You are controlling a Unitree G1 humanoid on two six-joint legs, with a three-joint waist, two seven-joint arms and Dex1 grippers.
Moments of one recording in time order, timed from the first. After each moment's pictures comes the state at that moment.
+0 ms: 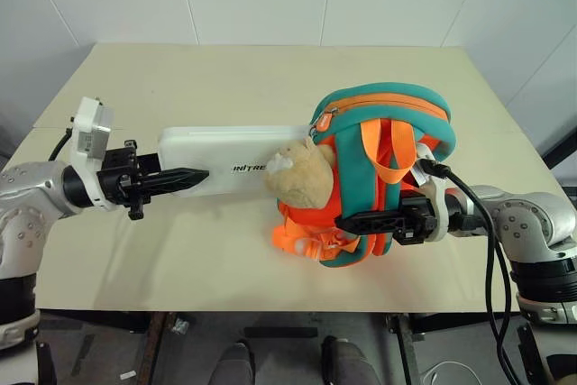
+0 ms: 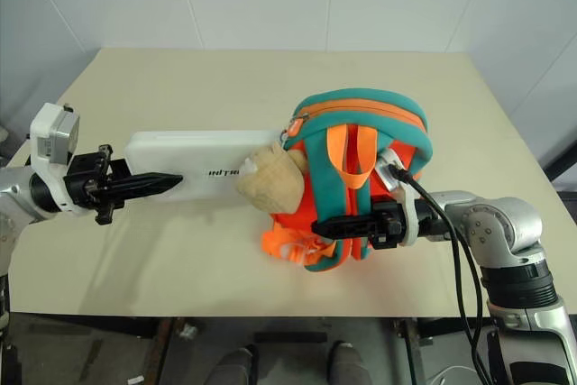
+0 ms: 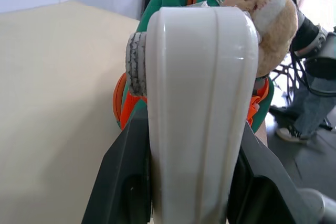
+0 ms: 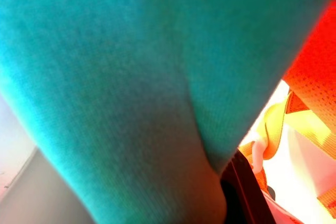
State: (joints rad) left arm -0.50 0.92 0.27 -0.06 -0.77 0.62 -1.20; right arm -0.61 -0.71 -0.01 -0.13 0.97 1.15 1.22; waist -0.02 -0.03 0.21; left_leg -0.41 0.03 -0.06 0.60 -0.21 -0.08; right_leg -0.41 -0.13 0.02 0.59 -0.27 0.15
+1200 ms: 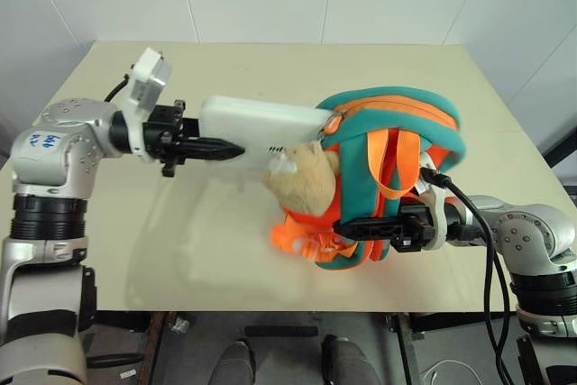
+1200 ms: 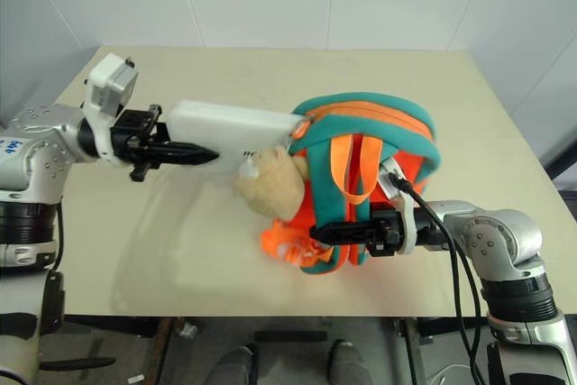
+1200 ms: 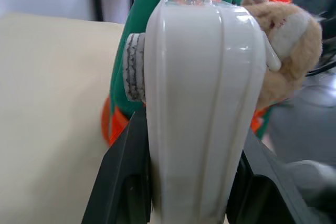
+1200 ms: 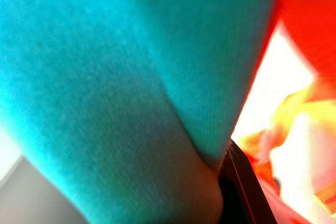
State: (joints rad) left arm -0.92 0.83 0.04 0.20 -0.60 0.70 -1.44; right arm -0.55 -0.71 -0.04 -0.19 1.01 1.14 1.19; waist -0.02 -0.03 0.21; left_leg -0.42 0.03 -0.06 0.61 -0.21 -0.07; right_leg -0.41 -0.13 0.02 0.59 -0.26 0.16
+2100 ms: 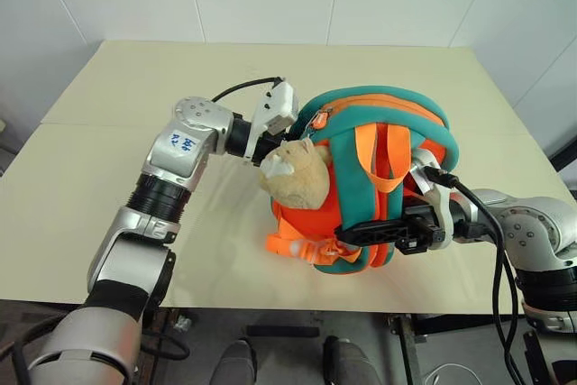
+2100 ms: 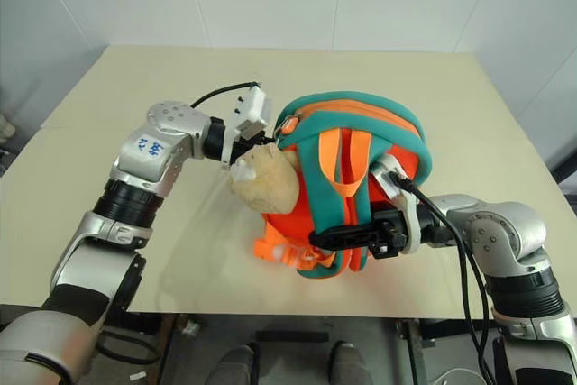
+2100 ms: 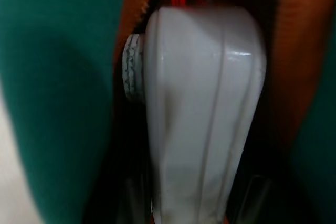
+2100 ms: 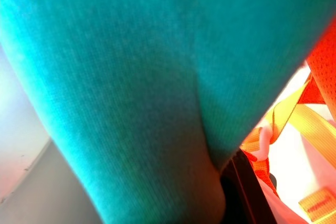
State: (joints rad) left arm -1.13 0.42 -0.25 0.42 -0.24 0.41 -1.29; right arm -0.58 -0.73 0.00 -0.21 1.01 1.12 1.23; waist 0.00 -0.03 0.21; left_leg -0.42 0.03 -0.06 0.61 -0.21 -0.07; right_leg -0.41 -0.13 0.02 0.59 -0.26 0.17
